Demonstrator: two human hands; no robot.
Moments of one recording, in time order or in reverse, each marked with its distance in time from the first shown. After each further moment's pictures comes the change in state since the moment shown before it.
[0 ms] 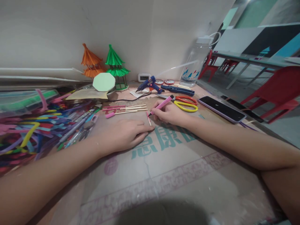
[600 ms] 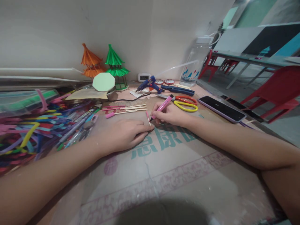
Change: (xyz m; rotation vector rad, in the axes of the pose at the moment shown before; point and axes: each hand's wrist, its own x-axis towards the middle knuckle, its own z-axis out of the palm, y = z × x) left_hand 0.001 0.001 -0.001 -0.013 0.009 0.000; right_hand -0.002 0.001 -0.004 0.010 -0.118 -0.067
